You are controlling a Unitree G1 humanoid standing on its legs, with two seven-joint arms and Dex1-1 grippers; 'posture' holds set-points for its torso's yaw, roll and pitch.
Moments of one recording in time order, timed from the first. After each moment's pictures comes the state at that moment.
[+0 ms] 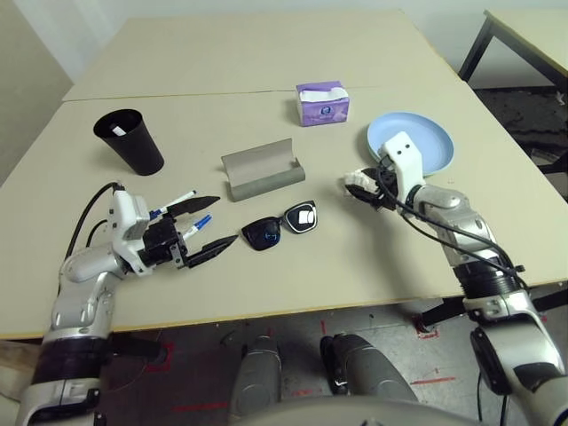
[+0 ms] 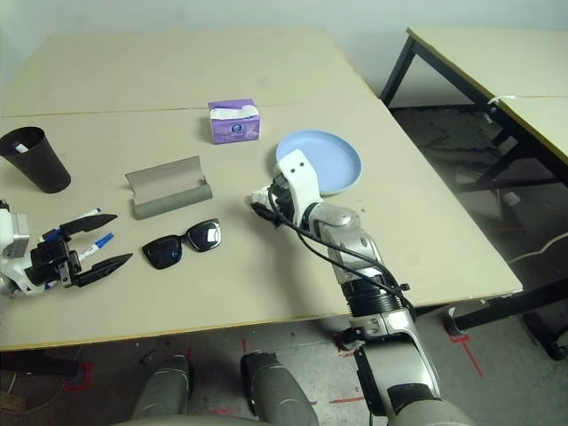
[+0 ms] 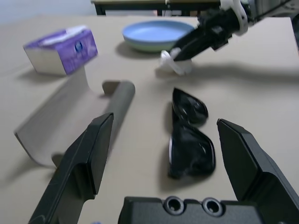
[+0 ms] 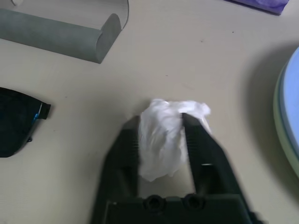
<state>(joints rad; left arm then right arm) -0.14 0.67 0.23 0.15 -0.50 -0.15 -1.21 -0.57 -0.35 0.13 0.20 0.10 0.48 0.65</state>
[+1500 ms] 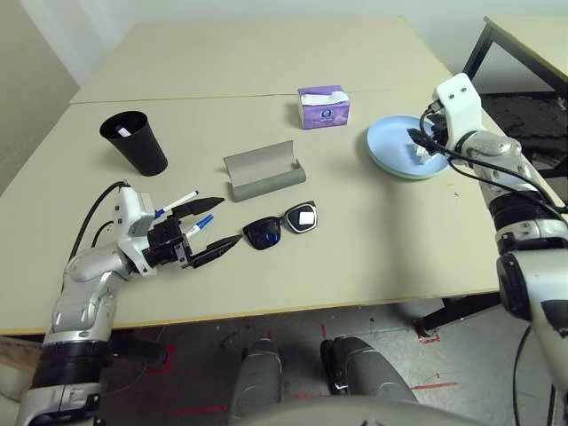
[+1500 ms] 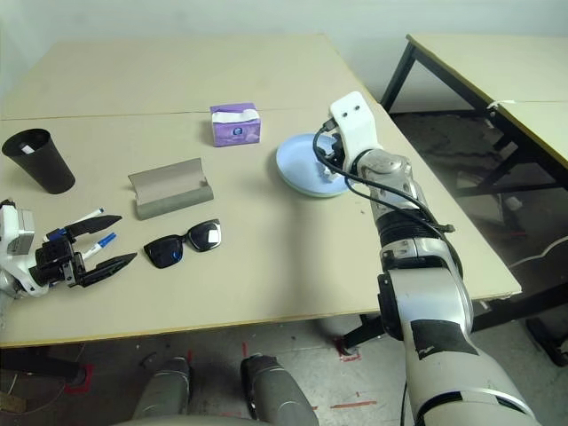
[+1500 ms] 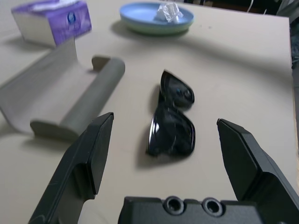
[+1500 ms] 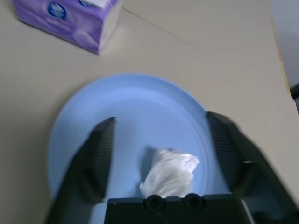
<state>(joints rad) -0.04 0.70 0.22 0.08 -0.51 0.01 -1.19 -0.95 -0.52 0.05 0.80 -0.06 0.12 0.53</state>
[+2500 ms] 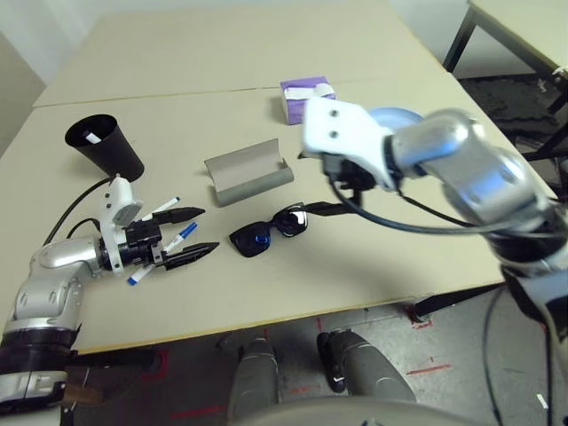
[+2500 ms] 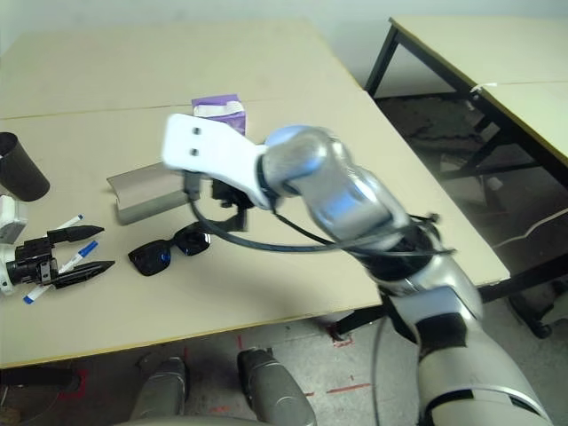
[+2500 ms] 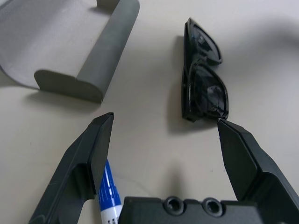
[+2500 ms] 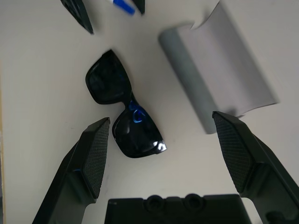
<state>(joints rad) -0.09 0.84 0.22 0.21 -0.47 0.12 -1.28 -1.13 -0.46 0.64 -0.22 0.11 0.97 1.06</state>
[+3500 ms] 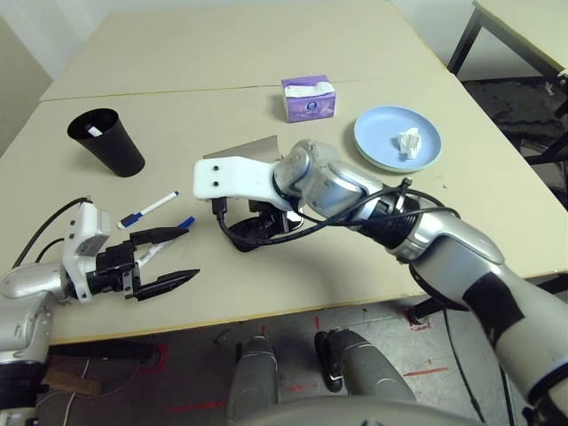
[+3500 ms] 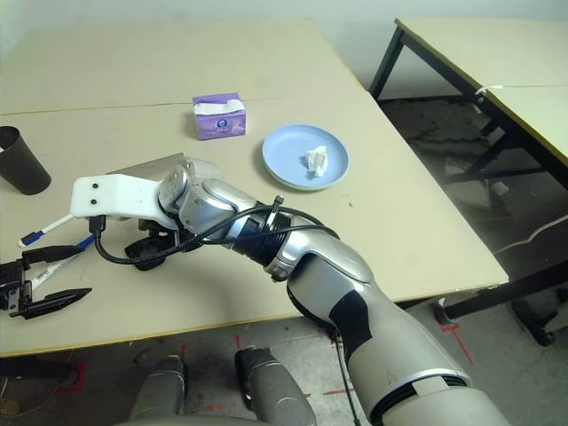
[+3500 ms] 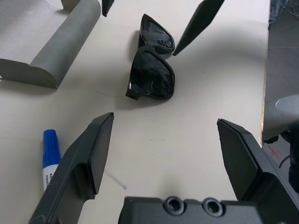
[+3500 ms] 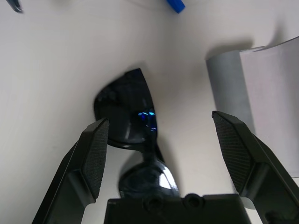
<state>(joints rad) 0.09 0.85 0.34 0.12 -0.53 0.03 -1.38 -1.23 -0.11 0.87 0.29 -0.11 0.67 1.04</state>
